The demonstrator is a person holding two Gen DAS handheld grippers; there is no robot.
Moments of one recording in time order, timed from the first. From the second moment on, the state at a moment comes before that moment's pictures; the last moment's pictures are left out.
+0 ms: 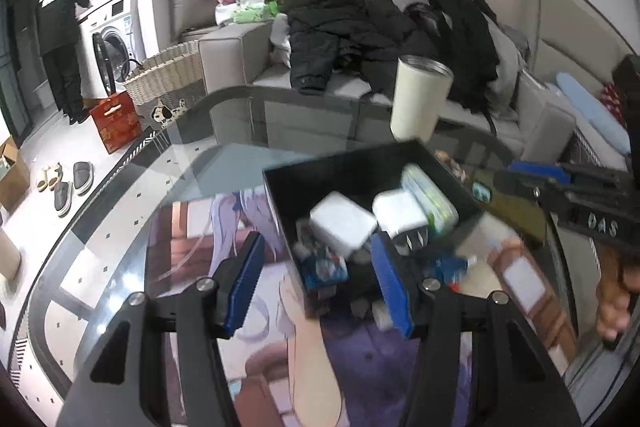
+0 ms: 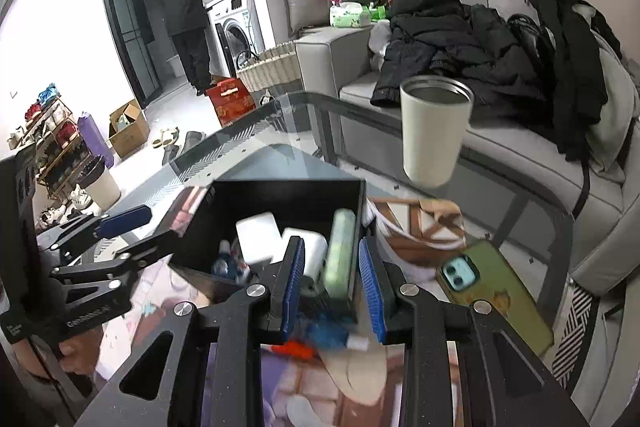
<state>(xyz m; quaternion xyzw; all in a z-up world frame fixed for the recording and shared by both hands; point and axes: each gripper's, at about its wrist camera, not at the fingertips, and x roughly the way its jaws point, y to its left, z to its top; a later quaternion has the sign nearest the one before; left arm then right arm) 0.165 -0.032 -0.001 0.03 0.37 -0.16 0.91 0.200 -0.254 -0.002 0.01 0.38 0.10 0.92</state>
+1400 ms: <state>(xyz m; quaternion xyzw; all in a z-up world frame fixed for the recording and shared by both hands) 0.147 -0.064 -0.062 0.08 0.48 -0.21 0.85 0.190 -0.210 -0.106 0.00 0.52 0.19 0.83</state>
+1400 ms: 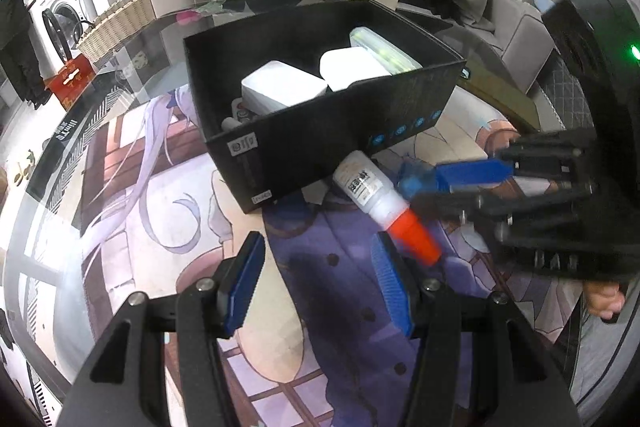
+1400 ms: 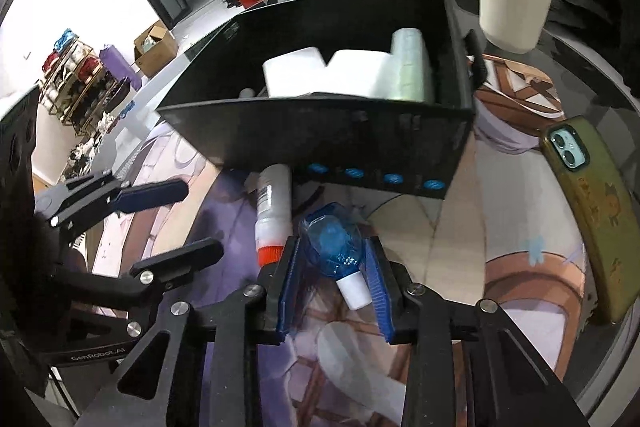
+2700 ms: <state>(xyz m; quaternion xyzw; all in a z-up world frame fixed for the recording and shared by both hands) 0.150 -0.066 -0.078 0.11 0.50 -0.20 0.83 0.180 -0.205 -0.110 -0.03 0.51 0.16 0.84</state>
